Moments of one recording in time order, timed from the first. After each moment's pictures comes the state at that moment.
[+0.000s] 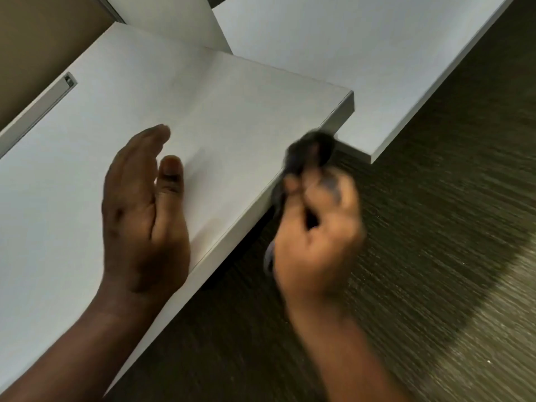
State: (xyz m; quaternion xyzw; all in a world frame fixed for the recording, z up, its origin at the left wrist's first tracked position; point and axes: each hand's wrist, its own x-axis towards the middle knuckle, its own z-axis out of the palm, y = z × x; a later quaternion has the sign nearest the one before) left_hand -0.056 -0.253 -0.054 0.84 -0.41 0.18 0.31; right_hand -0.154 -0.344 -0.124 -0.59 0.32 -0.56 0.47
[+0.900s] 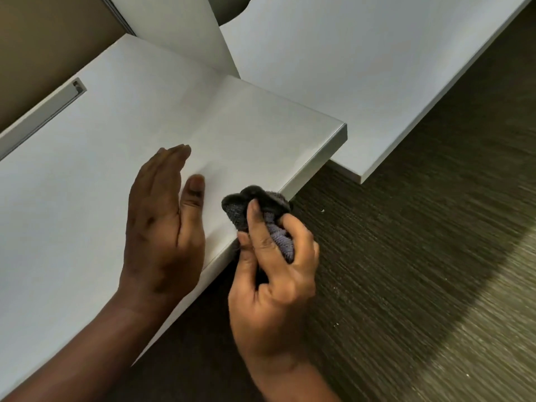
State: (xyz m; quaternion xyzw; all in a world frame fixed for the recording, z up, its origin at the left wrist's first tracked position) left_hand -0.073 -0.259 -0.047 0.88 -0.37 0.14 0.27; right_hand -0.163 -0.289 -0.117 -0.67 0.32 -0.52 0.42
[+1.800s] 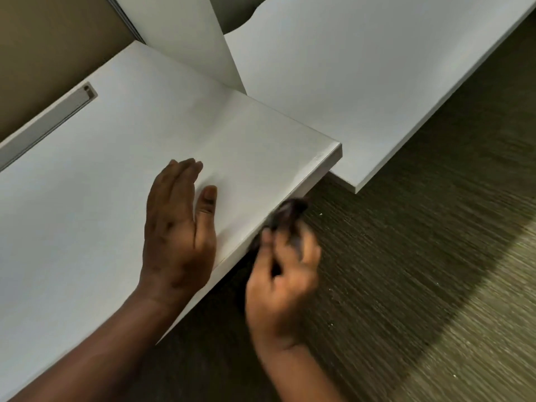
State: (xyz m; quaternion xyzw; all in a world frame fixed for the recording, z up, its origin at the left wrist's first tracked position) left_hand -0.074 -0.263 -0.044 0.89 -0.35 0.13 0.25; right_hand -0.158 -0.295 -0.132 -0.61 0.37 -0.53 0.45
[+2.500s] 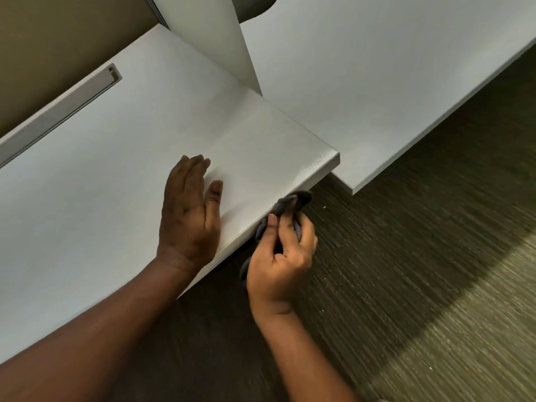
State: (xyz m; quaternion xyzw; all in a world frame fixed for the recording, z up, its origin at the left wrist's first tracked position) left_hand -0.074 -0.263 -0.041 0.91 -0.32 0.11 0.23; right_hand -0.162 -0.308 -0.110 -0.62 0.39 -0.48 0.48
